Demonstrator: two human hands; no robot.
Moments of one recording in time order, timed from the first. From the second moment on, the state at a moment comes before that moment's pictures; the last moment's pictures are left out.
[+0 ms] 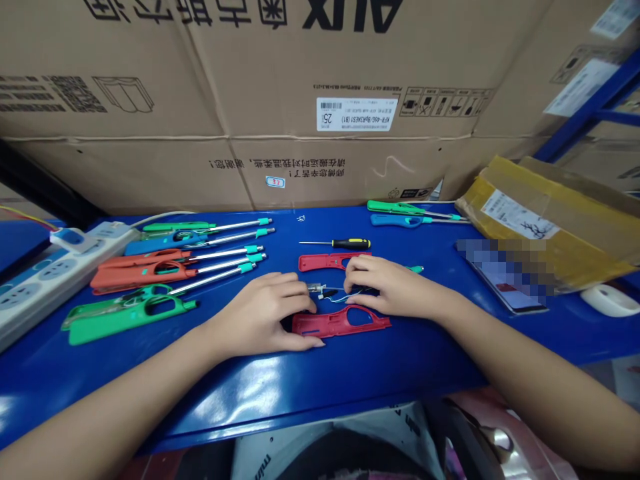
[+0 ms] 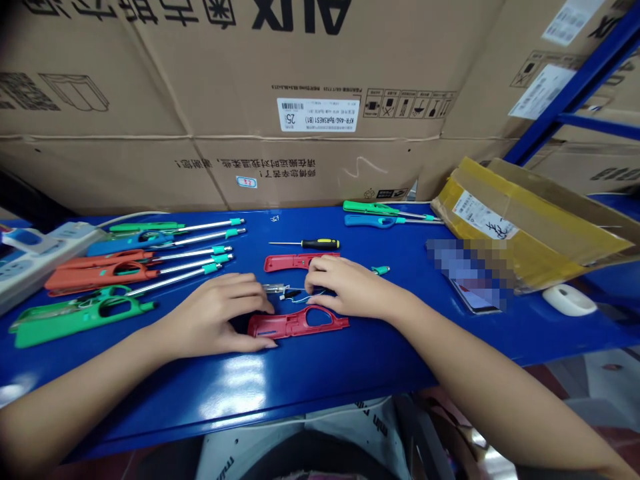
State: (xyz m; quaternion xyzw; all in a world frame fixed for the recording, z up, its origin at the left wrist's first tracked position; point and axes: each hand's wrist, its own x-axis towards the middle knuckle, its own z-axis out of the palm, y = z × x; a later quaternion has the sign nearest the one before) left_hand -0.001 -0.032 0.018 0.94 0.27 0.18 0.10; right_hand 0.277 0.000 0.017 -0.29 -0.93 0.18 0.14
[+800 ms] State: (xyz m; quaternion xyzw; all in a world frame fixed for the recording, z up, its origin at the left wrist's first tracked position) left_hand 0.005 -0.032 0.011 0.85 0.38 0.29 0.22; right_hand 0.270 -0.007 0.017 -0.26 -0.90 0.23 0.27
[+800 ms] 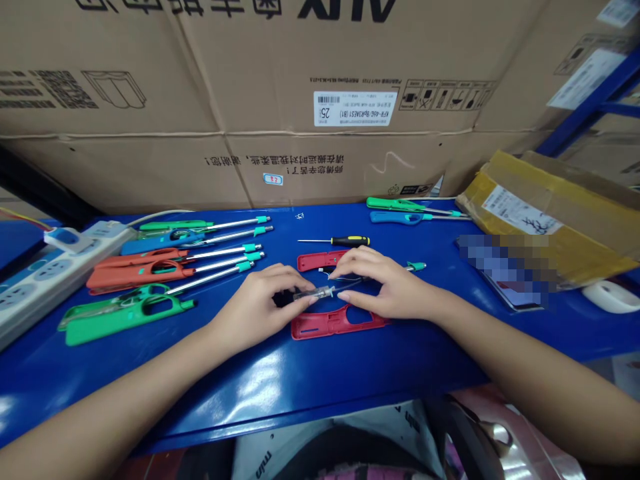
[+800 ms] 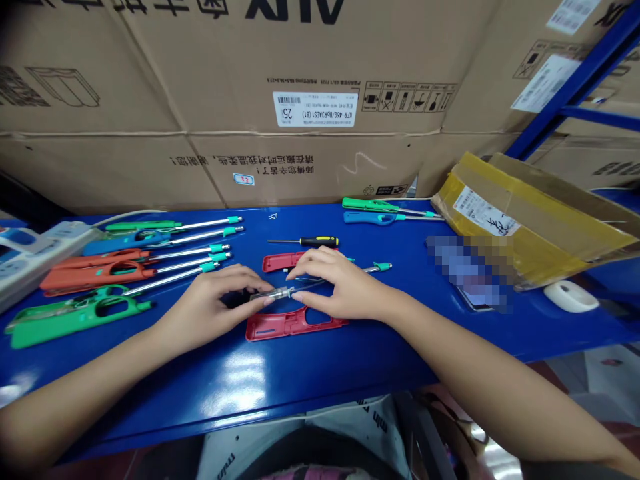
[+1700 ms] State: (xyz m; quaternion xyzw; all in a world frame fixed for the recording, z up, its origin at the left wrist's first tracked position) left_hand 0.011 -0.038 0.003 0.91 0.29 0.21 0.22; right_hand 0.257 -0.026 0.009 -0.25 -0.94 0.18 0.17
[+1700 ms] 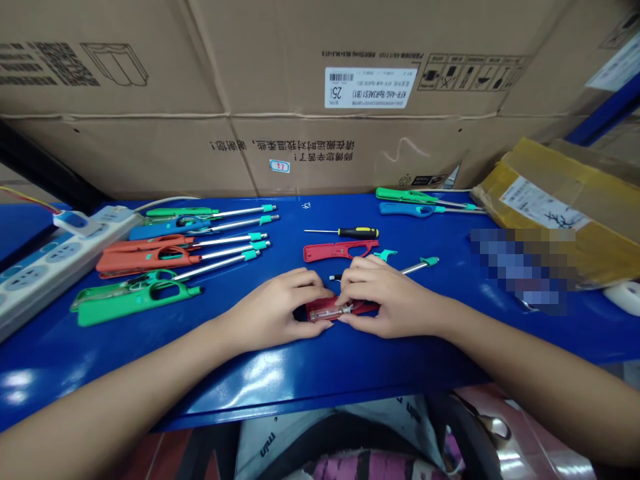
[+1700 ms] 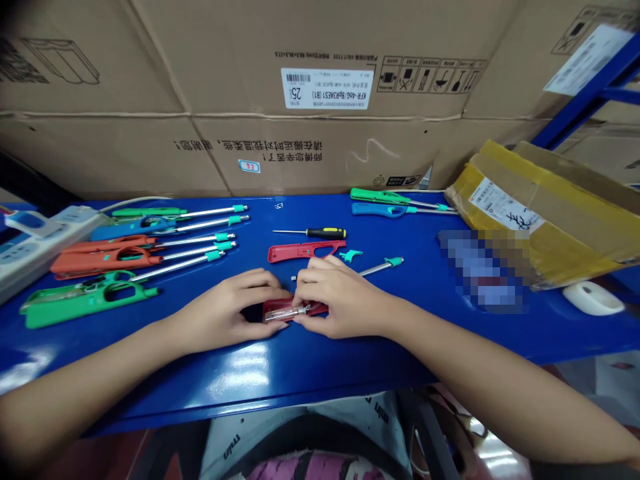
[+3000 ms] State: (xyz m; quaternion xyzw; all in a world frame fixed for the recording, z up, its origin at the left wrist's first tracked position) left_hand -0.006 -0.018 0.002 0.91 0.27 0.26 0.17; right_hand 0.318 0.011 0.041 -0.38 -0.89 0.24 0.04
